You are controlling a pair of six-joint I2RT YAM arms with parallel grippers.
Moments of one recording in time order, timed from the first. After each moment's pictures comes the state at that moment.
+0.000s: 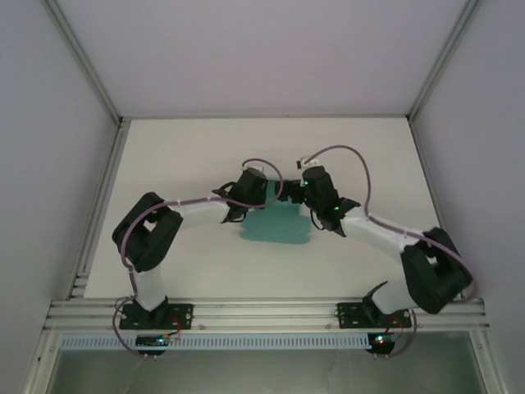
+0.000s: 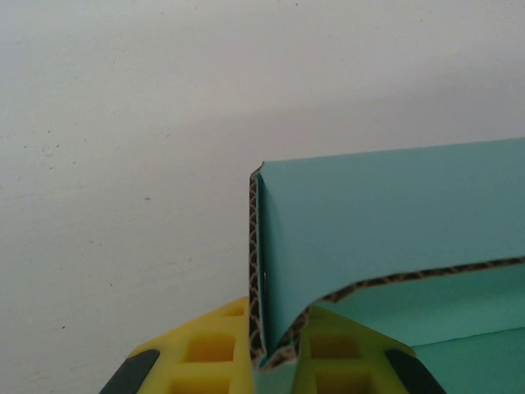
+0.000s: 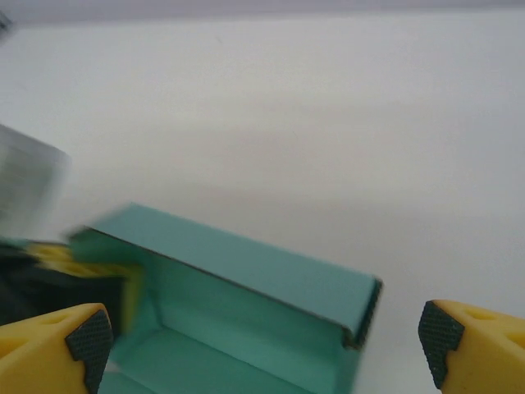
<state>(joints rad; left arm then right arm) -0.77 1.83 1.07 -0.02 -0.28 -0.43 0.59 1.38 0.78 0.10 0.16 0.32</state>
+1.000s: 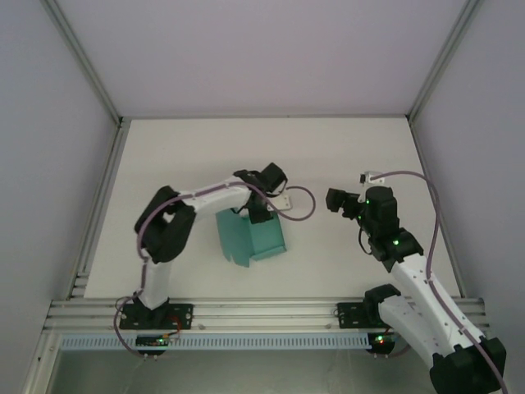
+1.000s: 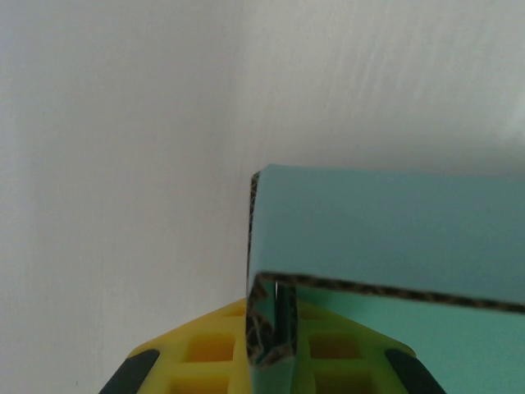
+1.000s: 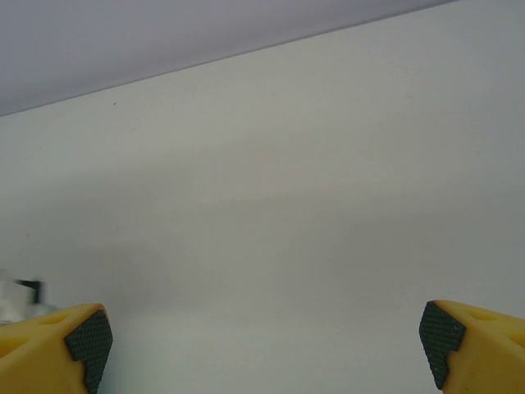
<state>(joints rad) -0.85 2.03 1.50 -0.78 -0.16 0.57 0.29 0.76 0.59 -0.30 0.09 0.36</state>
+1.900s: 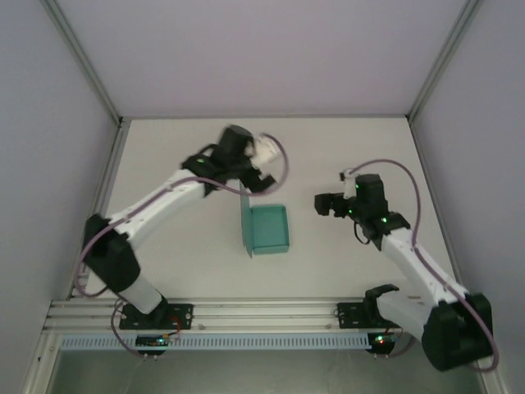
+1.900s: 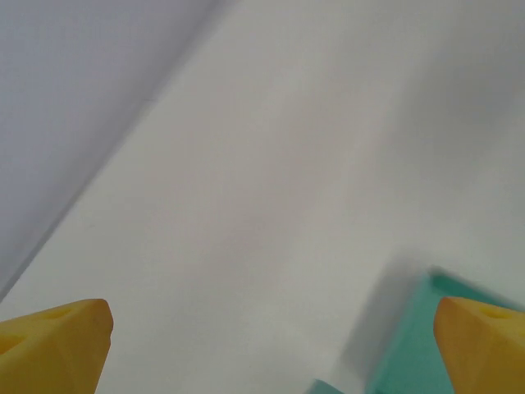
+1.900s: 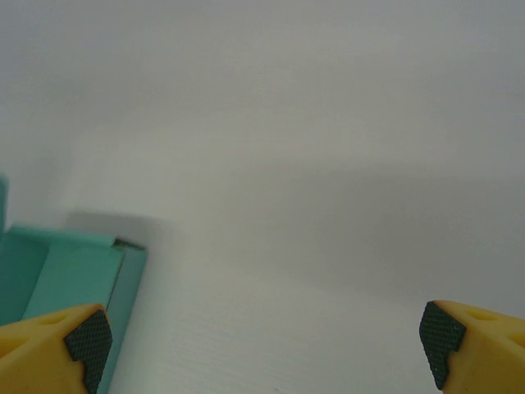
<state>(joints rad) -0.65 1.54 1.42 -0.47 0.01 0.31 0.29 1.09 0.70 -0.30 -0.17 0.10</state>
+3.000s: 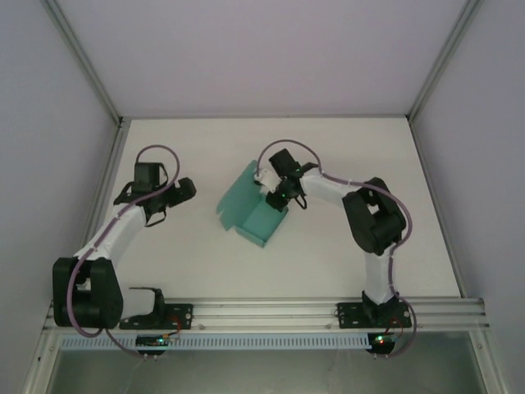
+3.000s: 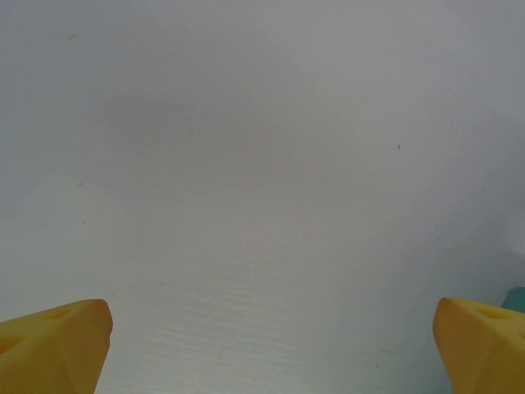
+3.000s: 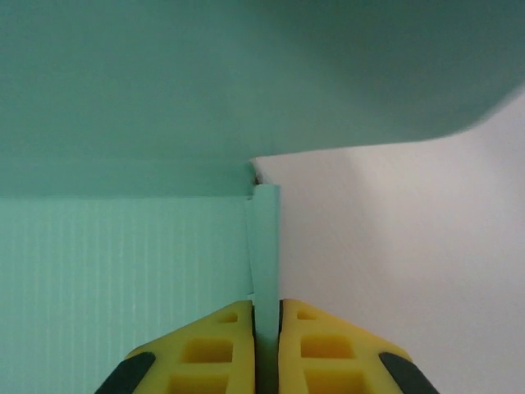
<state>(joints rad) -0.08 1.26 0.81 -0.41 0.08 -0.48 0.59 1.93 1.32 -0.51 -0.12 -0.26</state>
